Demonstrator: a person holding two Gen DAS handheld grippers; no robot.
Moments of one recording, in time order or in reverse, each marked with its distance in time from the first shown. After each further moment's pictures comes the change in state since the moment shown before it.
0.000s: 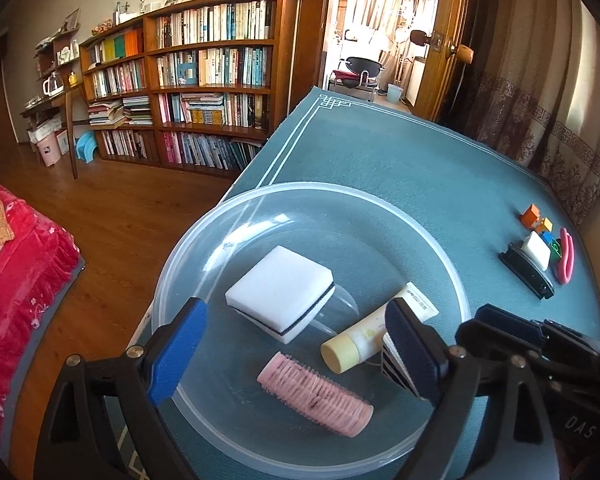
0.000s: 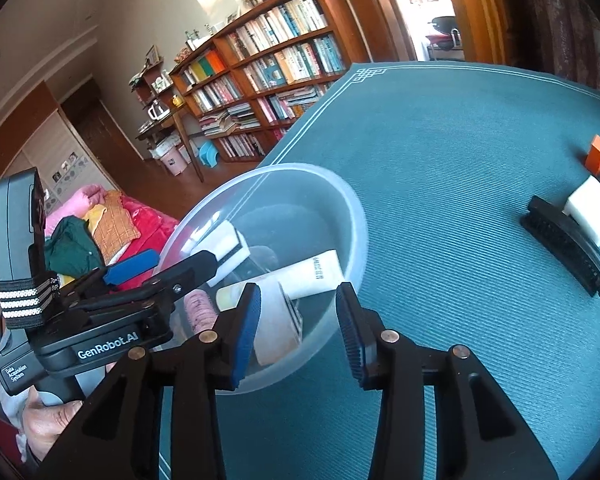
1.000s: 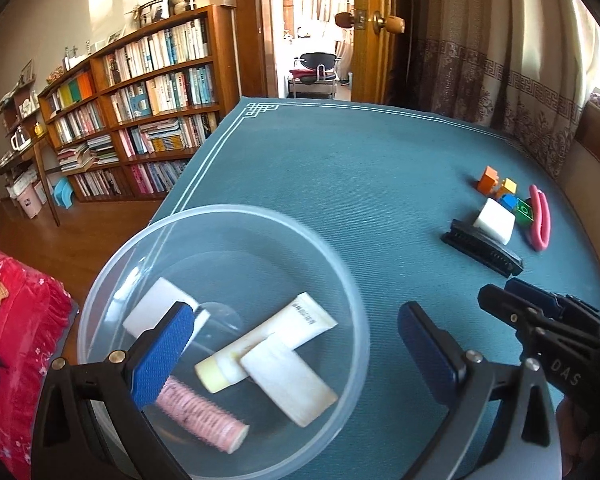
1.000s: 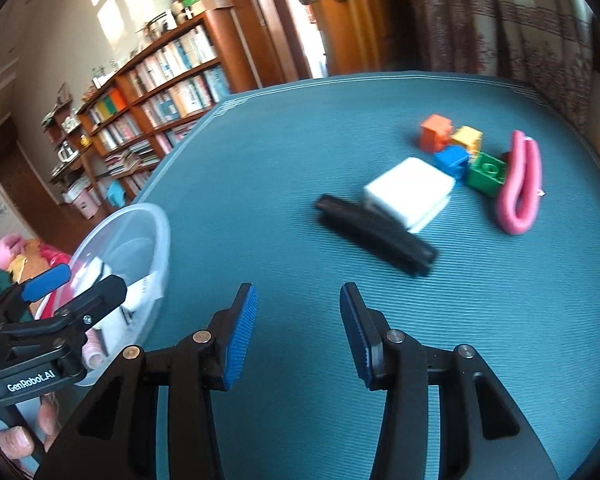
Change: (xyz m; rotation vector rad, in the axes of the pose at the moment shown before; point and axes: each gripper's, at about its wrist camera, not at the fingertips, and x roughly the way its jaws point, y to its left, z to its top) left arm 0.000 -0.097 0.006 0.197 -0.008 -0.036; right arm -0.059 -0.091 -0.015 0.150 -0.100 -0.342
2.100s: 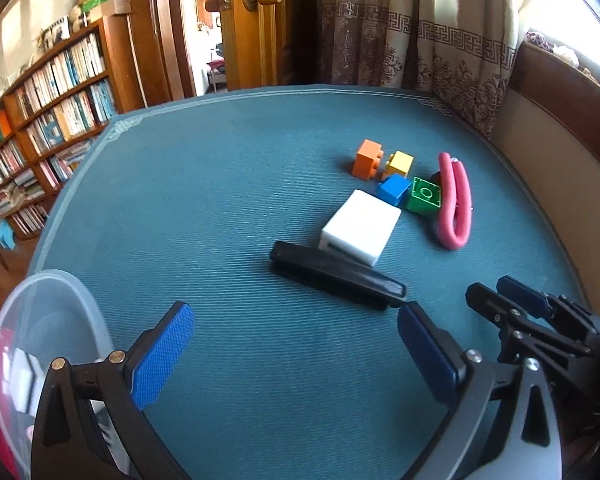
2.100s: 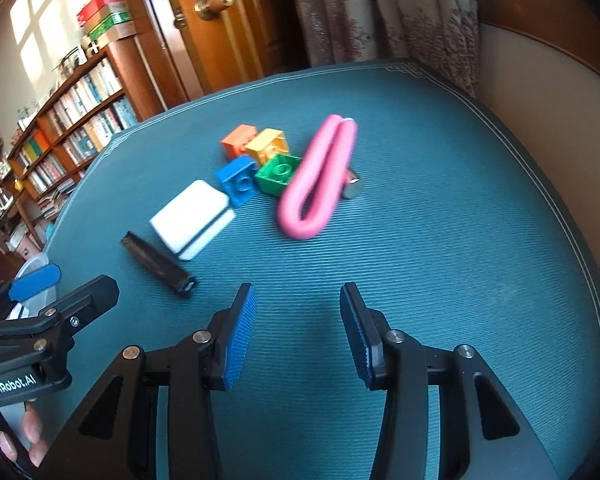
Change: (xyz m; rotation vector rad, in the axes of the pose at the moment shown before) left arm 0.047 -0.135 0.035 0.135 0.091 -0.211; right arm -0.028 -0.131 0.003 0.172 -0.026 -0.228
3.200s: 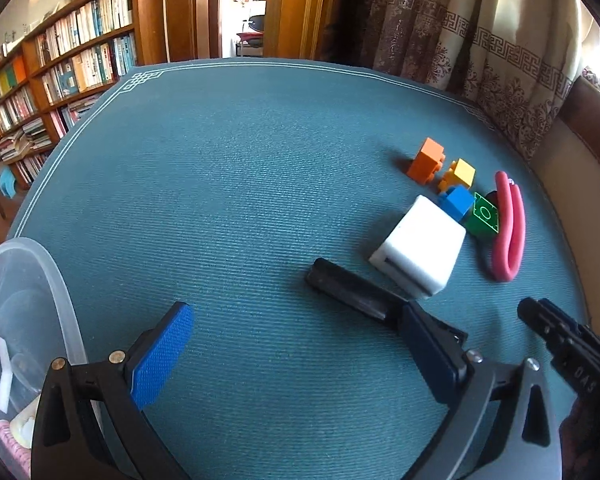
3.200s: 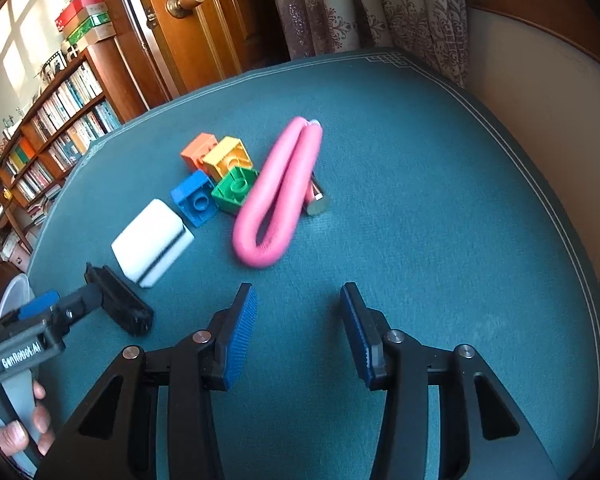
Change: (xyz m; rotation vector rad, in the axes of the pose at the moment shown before) left arm 0.036 0.024 -0.001 -0.141 0.051 0.021; right arm 0.017 -0.019 0.023 0.035 0.031 -0.026
